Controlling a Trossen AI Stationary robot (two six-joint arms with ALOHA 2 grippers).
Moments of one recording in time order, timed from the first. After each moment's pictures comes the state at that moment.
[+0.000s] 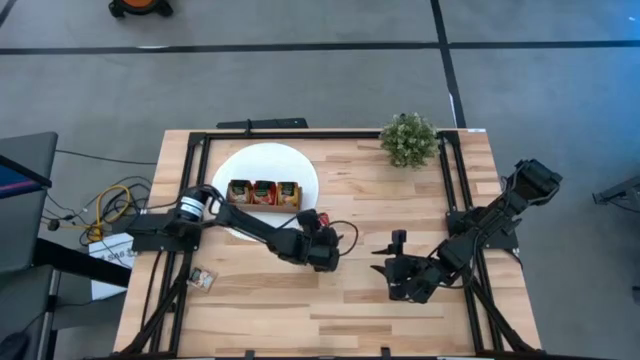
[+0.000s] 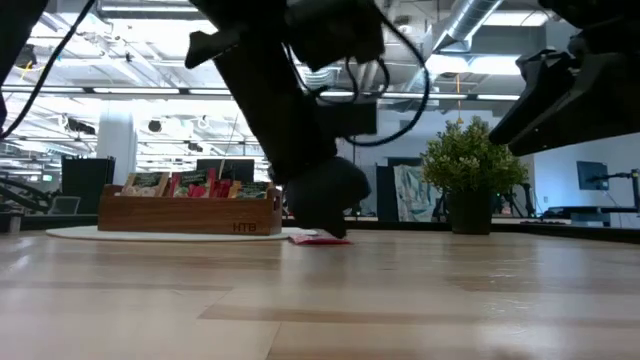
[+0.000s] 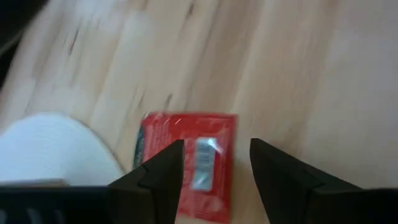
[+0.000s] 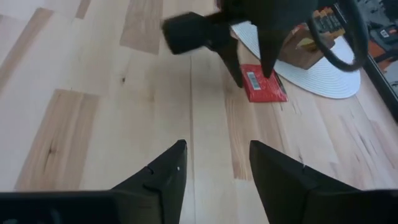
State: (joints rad) left arm -0.24 2.10 1.36 -0.38 -0.68 -0.31; right arm 0.72 1.45 0.65 -0.14 0.76 0.26
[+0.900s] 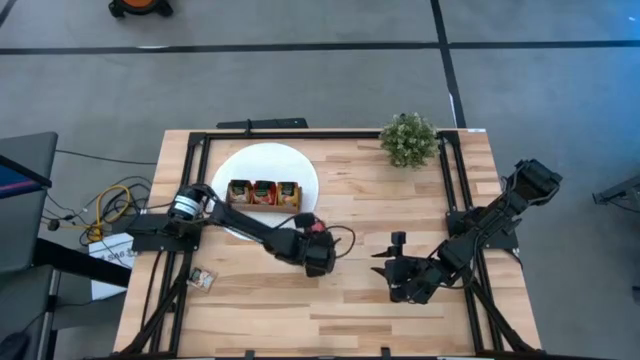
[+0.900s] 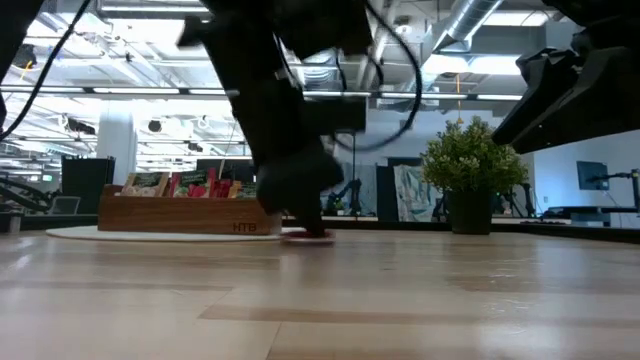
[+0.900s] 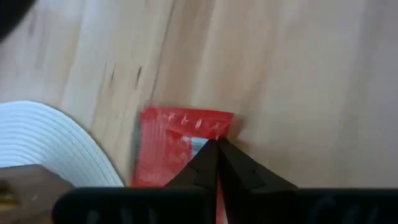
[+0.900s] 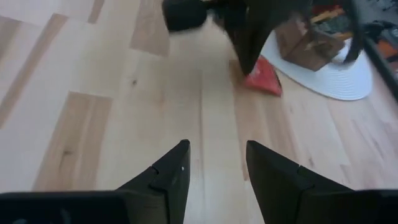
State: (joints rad) left arm -0.25 2.06 1.35 -0.50 -0.55 -0.32; right arm 0.73 1.45 0.65 -0.12 0.73 0.26
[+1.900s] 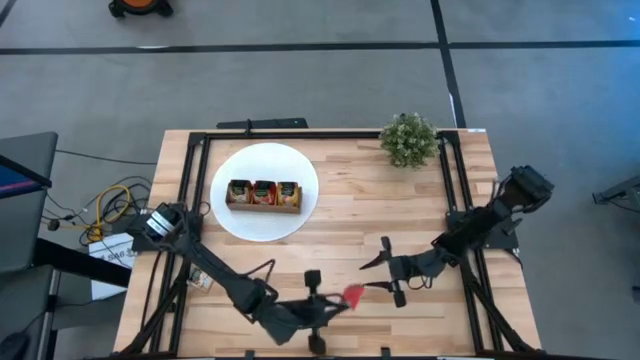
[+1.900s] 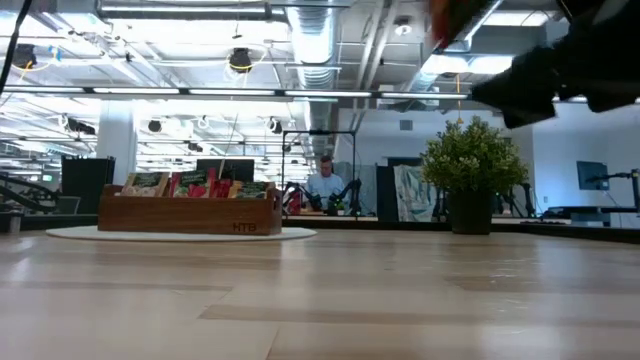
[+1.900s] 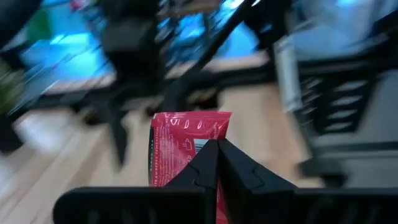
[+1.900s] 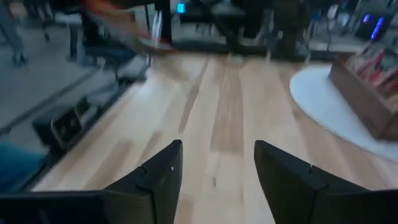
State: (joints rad) left arm -0.65 1.98 1.36 0.32 -0.75 -0.08; right arm 0.64 1.54 0.36 0.91 0.43 0.06
